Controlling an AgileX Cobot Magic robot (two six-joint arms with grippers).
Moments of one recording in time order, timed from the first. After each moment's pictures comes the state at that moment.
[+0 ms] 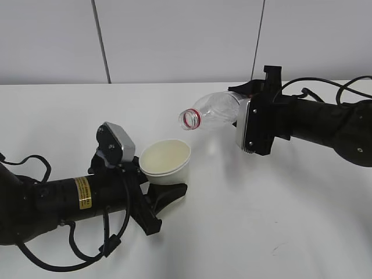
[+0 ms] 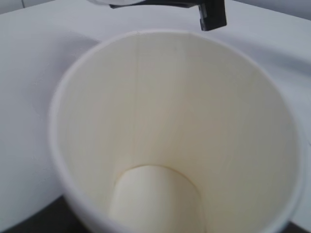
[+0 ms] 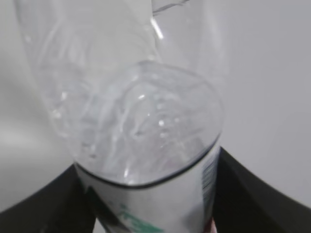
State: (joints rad) left arm -0.45 2.06 -0.63 0.69 -1.08 -0.22; right arm 0.18 1.93 -0.91 -0.58 -0.71 -0.94
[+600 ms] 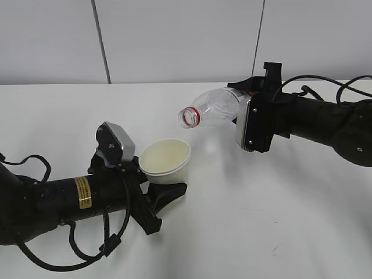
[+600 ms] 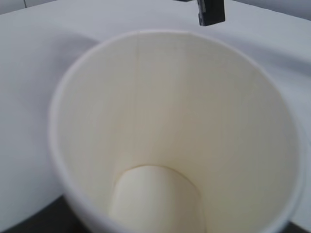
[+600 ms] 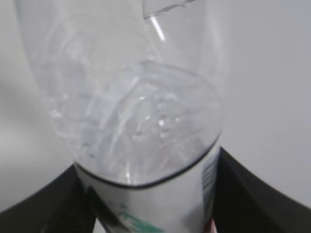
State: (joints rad) left arm -0.45 2.06 -0.63 0.68 -1.08 -0.22; right arm 0.18 1.93 -0.91 -0.56 -0.75 -0.97
